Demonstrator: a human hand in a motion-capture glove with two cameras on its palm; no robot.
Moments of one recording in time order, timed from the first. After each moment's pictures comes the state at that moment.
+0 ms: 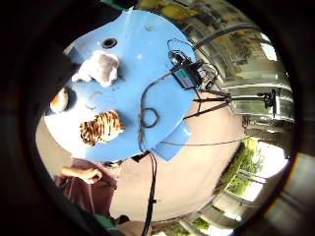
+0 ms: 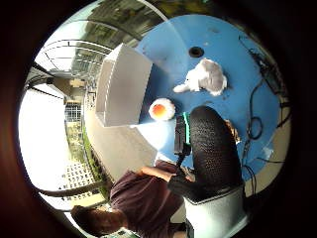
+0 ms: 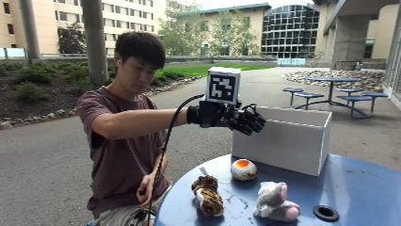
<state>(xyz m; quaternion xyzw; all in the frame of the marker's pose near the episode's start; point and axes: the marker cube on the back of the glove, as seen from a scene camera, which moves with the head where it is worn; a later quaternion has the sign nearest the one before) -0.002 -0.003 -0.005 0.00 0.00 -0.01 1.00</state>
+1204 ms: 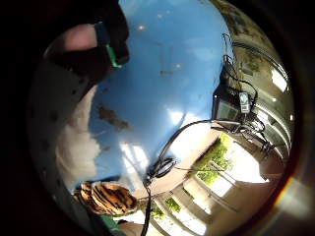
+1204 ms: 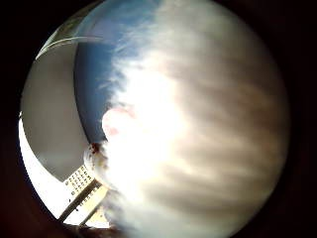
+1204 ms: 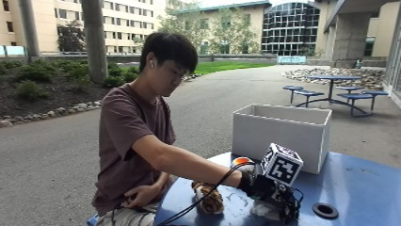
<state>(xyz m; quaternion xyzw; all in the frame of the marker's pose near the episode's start) -0.023 -0.164 0.216 -0.14 0.05 -0.04 0.99</state>
